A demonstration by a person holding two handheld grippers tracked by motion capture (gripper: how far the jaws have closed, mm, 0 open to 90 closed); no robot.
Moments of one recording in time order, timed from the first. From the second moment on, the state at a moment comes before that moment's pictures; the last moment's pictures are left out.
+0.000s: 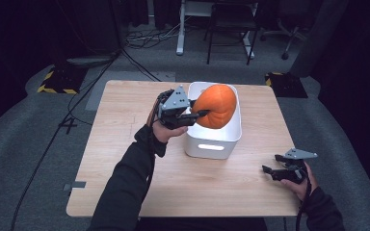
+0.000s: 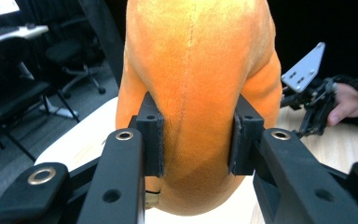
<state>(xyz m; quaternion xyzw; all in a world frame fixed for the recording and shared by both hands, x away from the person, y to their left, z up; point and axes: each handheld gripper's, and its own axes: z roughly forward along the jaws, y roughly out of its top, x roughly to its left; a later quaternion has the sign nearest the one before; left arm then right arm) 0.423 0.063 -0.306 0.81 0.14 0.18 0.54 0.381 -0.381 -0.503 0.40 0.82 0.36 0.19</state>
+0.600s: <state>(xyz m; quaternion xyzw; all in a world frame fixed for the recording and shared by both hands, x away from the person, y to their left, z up) 0.459 0.027 -0.333 0.84 0.16 0.16 0.49 0.380 -0.380 -0.503 0.41 0.82 0.36 0.19</state>
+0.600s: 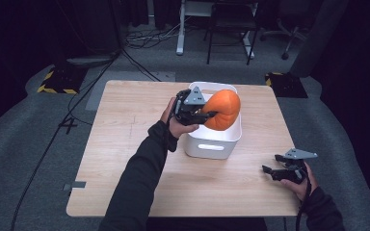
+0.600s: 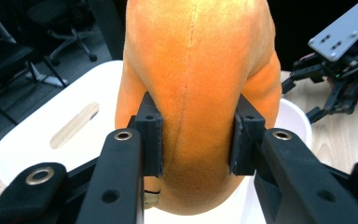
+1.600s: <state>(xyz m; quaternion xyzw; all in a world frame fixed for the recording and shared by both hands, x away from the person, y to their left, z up) 0.475 0.007 -0.348 0.88 0.14 0.12 0.43 0.381 -0.380 -0.503 0.40 0.82 0.36 0.19</state>
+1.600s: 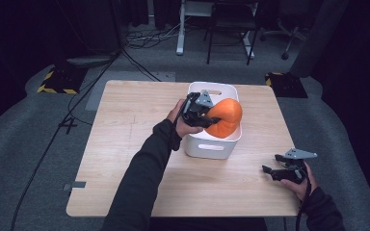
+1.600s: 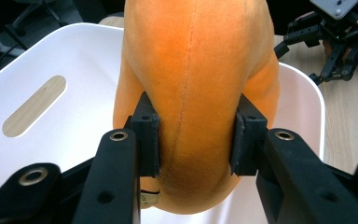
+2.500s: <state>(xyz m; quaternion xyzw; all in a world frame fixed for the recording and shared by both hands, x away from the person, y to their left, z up) 0.480 0.000 -0.366 0.93 0.13 0.07 0.34 0.381 -0.380 -0.503 0.40 0.82 0.36 0.19</state>
